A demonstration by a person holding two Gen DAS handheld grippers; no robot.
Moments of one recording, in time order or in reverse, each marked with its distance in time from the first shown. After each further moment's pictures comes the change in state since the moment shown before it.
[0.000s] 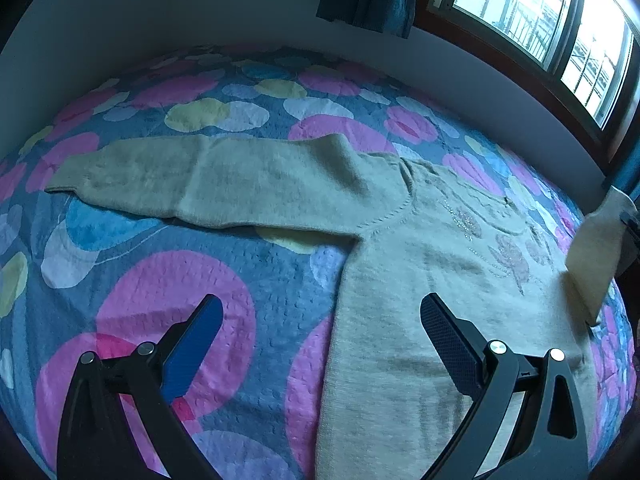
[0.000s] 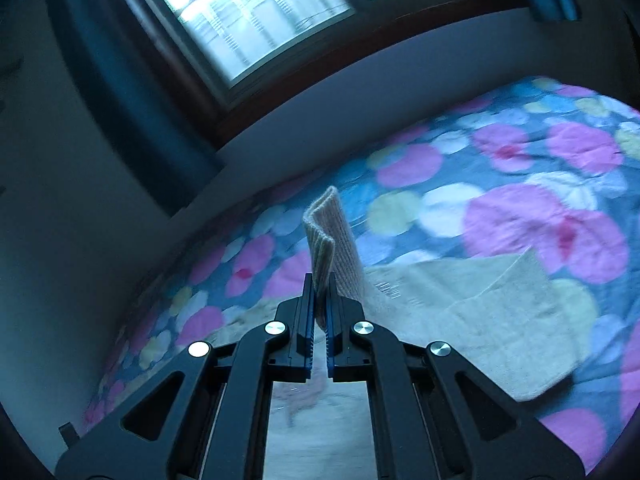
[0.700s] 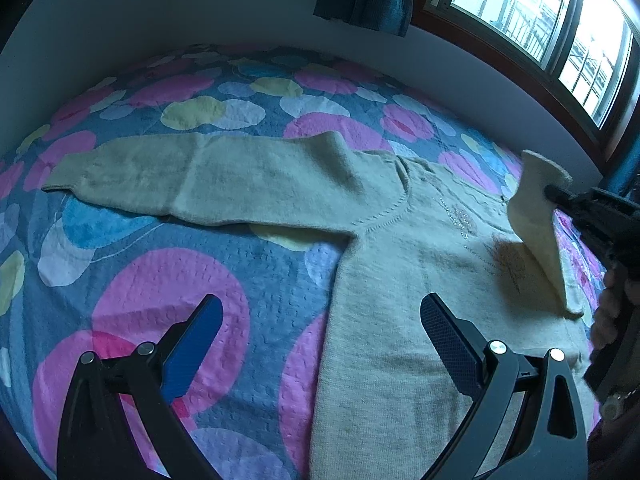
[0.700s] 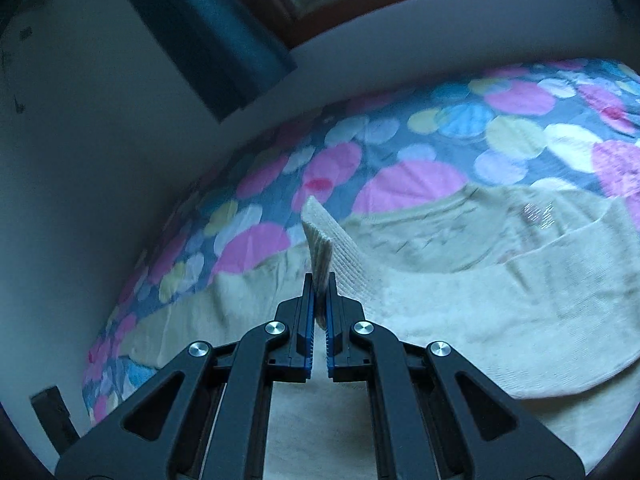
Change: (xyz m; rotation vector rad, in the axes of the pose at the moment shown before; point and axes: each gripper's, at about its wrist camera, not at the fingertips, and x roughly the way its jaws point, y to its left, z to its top) left arm -0.001 -0.003 -0.001 -0.001 0.005 -0.009; right arm 0.100 0.107 -0.080 -0.136 0.229 0.109
